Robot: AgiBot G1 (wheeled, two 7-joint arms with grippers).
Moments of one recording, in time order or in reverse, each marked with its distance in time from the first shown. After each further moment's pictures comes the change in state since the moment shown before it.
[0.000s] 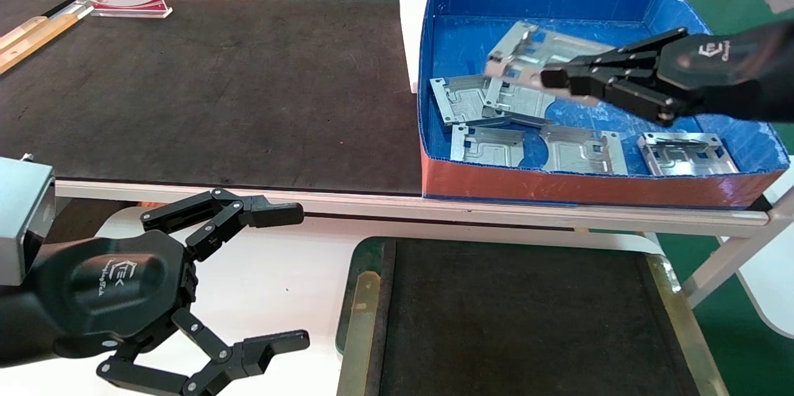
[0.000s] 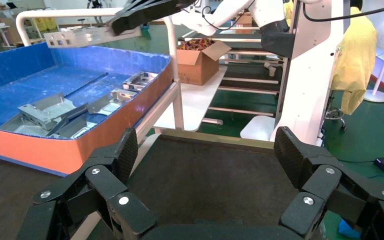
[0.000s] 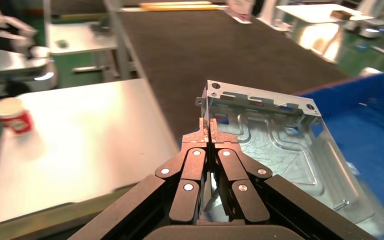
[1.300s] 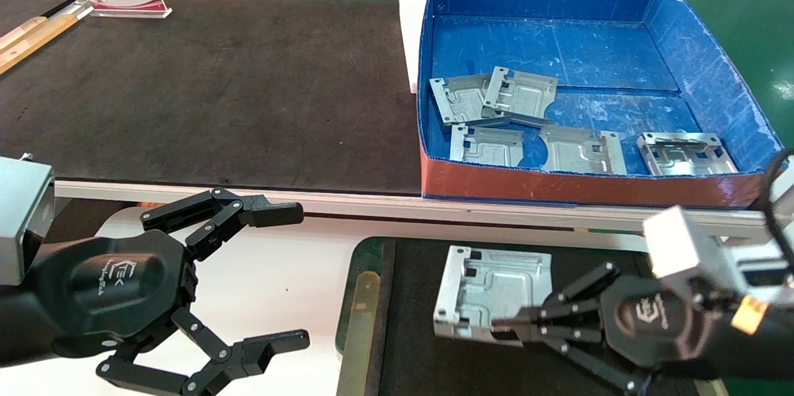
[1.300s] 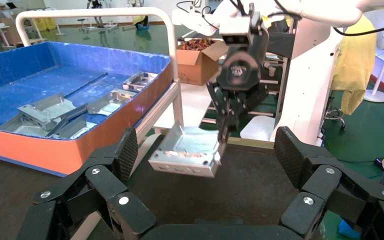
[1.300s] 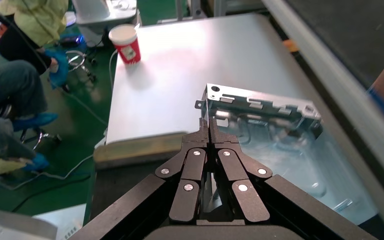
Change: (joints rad) left arm 0.000 0.000 0.000 0.000 0.000 0.000 0.000; right arm -0.464 0.179 -0.091 0.507 0.200 0.060 0.023
